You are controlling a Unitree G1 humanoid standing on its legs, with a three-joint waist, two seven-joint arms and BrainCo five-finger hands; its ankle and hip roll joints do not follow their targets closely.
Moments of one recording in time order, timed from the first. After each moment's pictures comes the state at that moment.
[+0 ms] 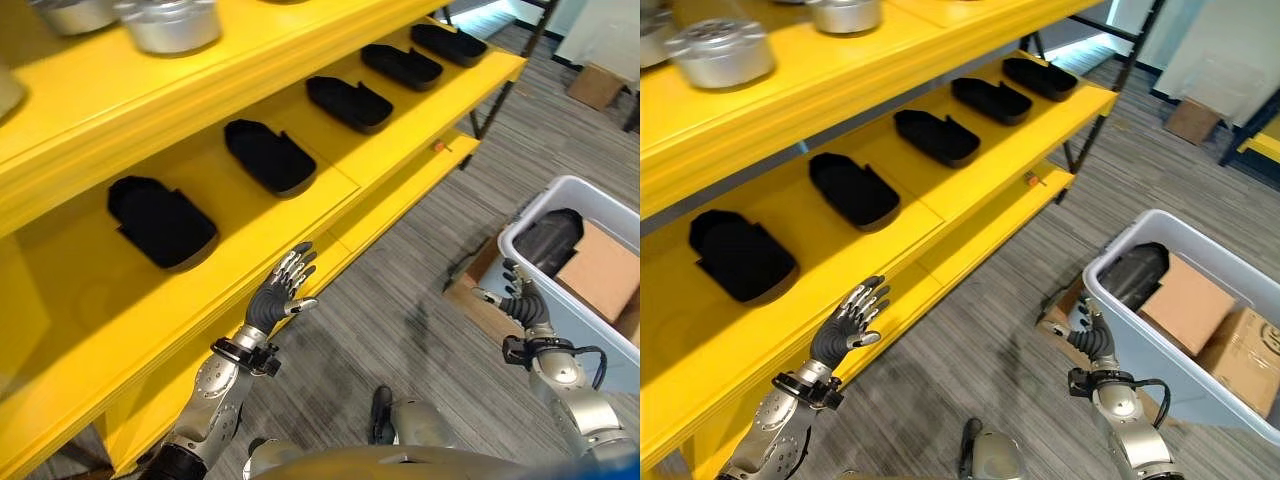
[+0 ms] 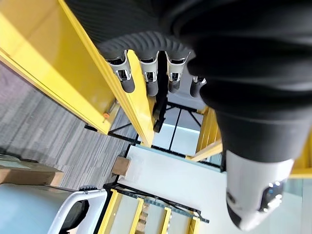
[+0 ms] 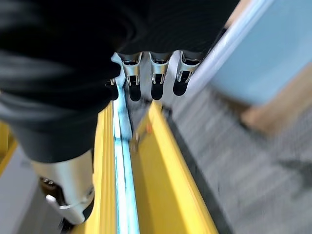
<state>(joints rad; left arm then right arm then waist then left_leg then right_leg) 0.13 0.45 -0.33 0.06 -0.62 -0.42 -0.19 0.15 -0.58 0.13 0.13 0.35 -0.05 -0.31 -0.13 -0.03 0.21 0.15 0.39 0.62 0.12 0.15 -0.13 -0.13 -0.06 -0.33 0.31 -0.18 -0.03</state>
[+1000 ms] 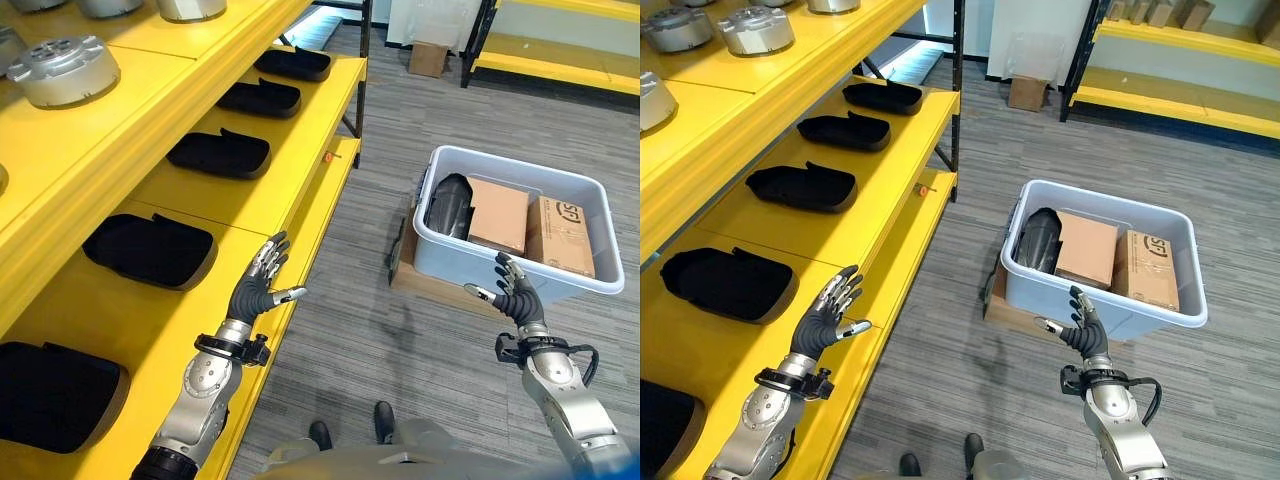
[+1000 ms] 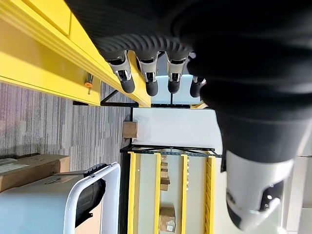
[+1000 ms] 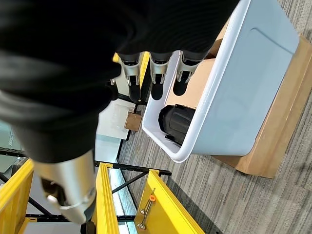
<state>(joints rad) 0.18 0.45 -0.23 0.00 -0.37 -0.37 -0.04 0.15 -0.47 0.12 0.02 0.32 0.03 -0.23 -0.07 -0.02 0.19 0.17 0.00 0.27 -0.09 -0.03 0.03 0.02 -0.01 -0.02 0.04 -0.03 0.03</state>
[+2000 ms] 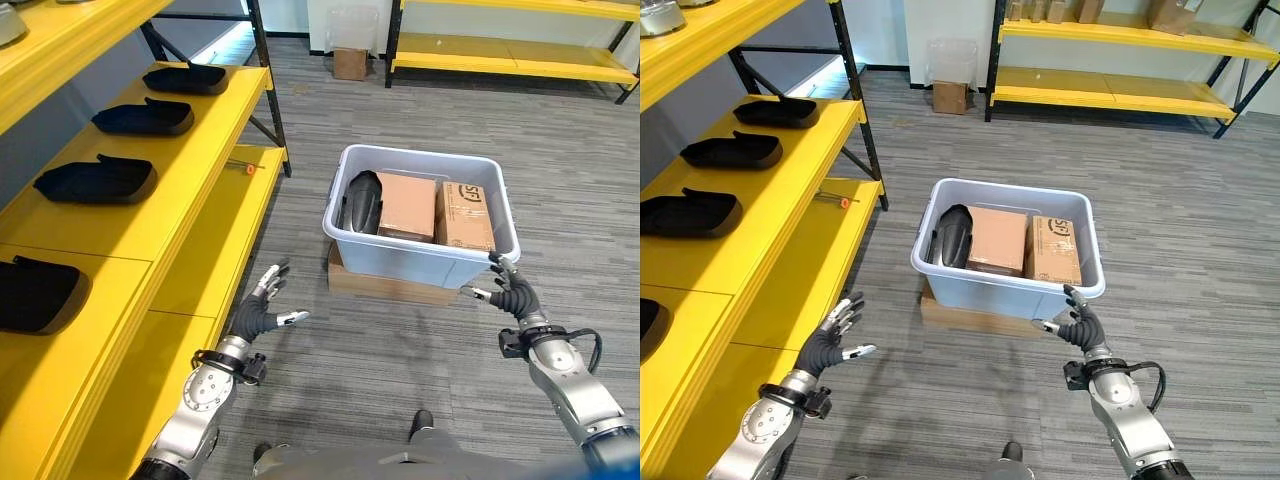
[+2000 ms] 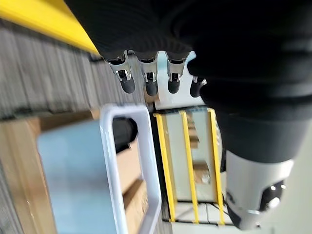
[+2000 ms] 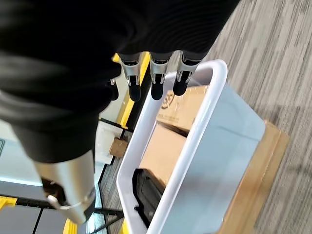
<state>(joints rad) 0.24 0.48 -0.20 0.06 -0.30 -0.31 -0.04 0.09 -0.58 0.12 0.07 0.28 0.09 -0.21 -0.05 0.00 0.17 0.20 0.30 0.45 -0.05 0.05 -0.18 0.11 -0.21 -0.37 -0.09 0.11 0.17</state>
